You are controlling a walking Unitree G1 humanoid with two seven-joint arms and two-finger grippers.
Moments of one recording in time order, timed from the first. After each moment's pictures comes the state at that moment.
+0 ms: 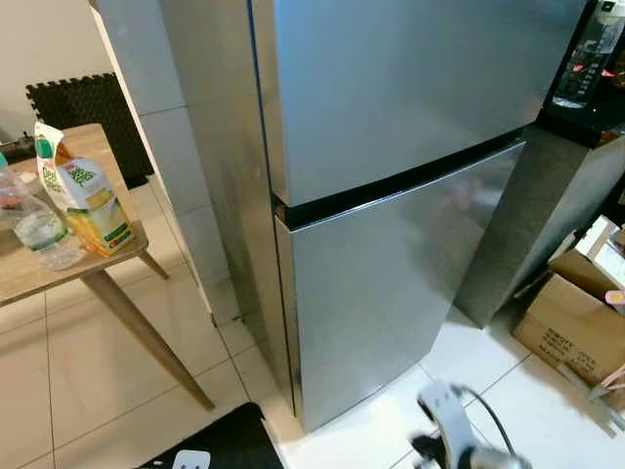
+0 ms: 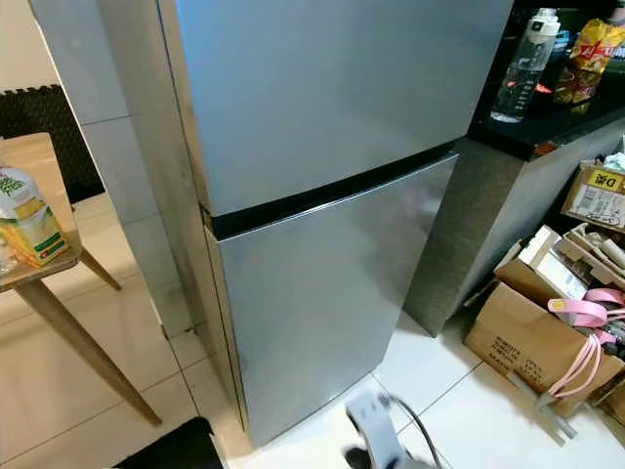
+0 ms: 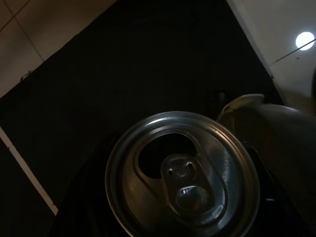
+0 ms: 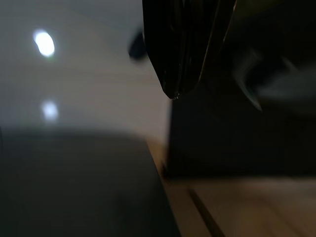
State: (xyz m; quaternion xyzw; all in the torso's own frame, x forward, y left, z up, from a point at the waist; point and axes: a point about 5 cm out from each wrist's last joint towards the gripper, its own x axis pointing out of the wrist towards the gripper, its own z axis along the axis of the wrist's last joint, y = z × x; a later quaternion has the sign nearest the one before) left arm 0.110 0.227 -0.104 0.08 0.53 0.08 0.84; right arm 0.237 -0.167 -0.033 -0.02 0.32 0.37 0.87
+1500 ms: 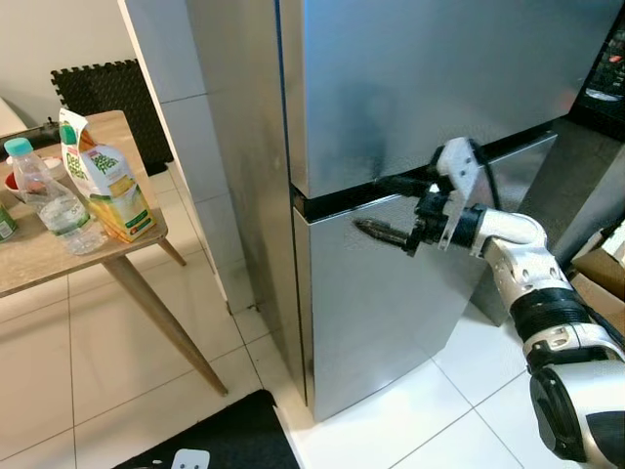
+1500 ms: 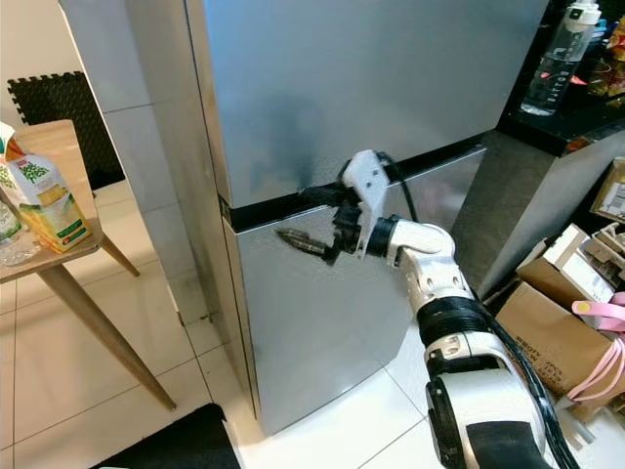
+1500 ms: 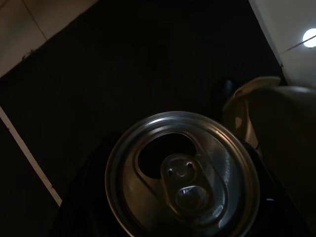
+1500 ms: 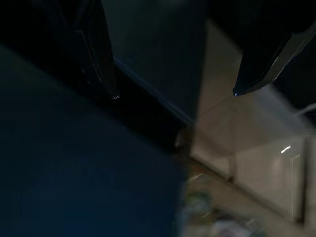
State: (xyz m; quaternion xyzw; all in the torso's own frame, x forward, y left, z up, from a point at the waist) left arm 0.106 0.229 -0.105 0.08 0.53 0.08 0.84; right arm 0.372 -0.130 0.211 -0.14 -0.05 0.56 0.82
